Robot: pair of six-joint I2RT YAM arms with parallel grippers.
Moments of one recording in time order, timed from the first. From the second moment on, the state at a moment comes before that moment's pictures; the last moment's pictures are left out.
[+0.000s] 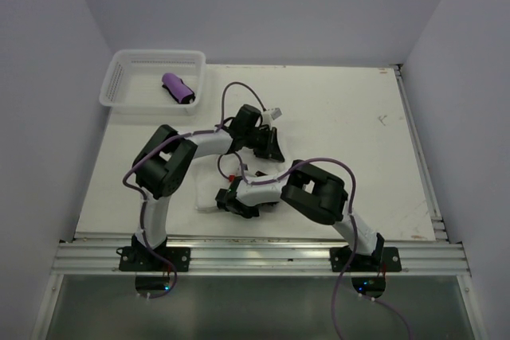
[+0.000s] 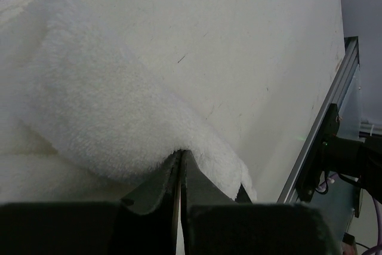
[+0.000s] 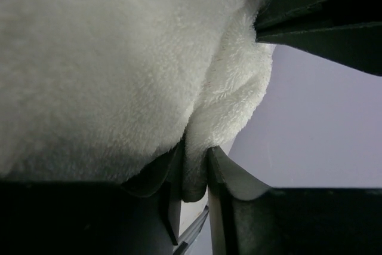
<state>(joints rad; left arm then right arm) -0.63 2.04 1.25 0.03 0.60 -0.50 1.21 2.23 1.40 -1.12 1.05 0.46</state>
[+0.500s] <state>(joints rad) -0.61 2.05 1.25 0.03 0.60 -0.51 1.27 2.09 1.32 -1.11 0.94 0.57</state>
